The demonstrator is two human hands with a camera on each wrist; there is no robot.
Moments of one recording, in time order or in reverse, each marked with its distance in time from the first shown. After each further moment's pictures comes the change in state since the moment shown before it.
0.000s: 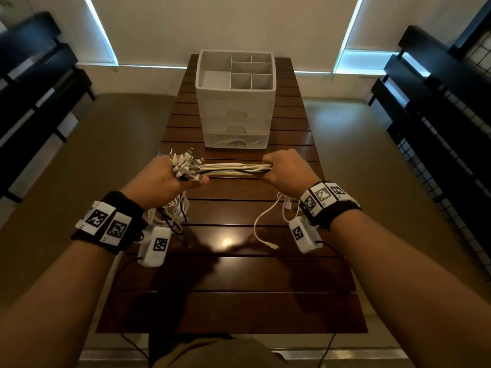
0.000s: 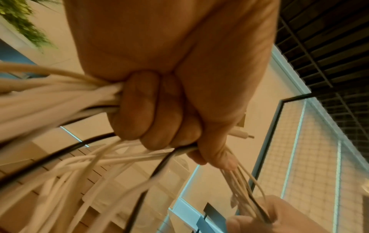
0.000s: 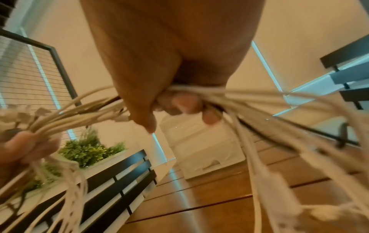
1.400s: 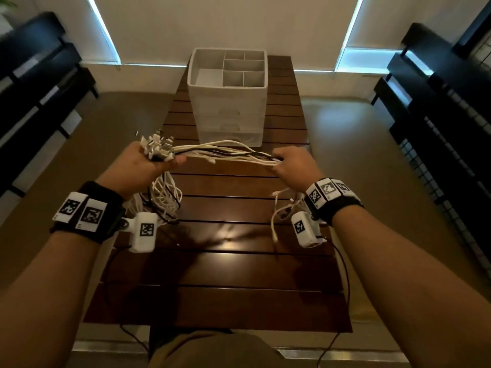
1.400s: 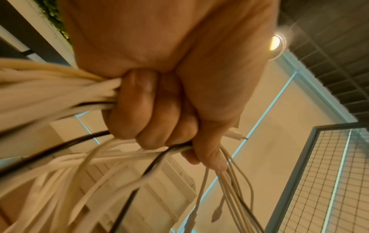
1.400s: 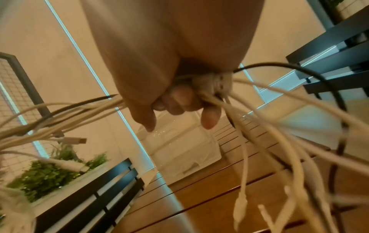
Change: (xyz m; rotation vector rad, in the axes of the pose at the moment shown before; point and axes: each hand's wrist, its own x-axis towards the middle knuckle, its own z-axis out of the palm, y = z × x) left_hand -0.002 0.019 0.000 -0.150 0.180 -0.098; right_hand -0.002 0.052 -0.008 0.093 0.060 0.037
